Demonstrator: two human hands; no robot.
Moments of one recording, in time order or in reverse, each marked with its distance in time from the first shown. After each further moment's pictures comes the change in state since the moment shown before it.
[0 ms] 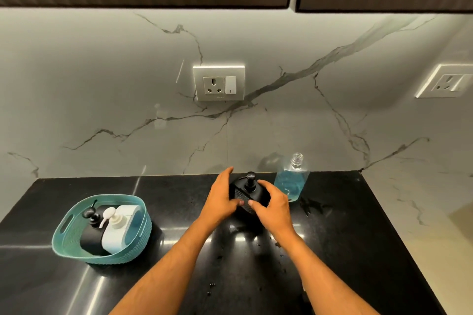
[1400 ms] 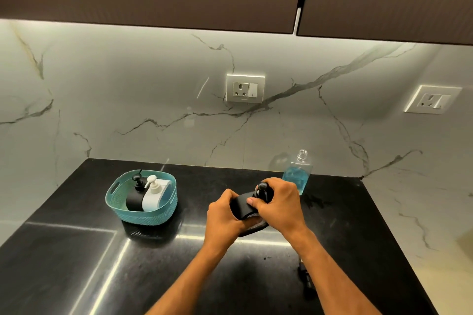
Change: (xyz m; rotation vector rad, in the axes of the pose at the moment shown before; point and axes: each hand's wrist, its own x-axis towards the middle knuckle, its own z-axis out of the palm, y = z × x) left_hand -0.183 0.063 -0.031 -0.249 0.274 -0.019; right_hand -0.110 -0.110 -0.056 -0.184 0.011 -0.373
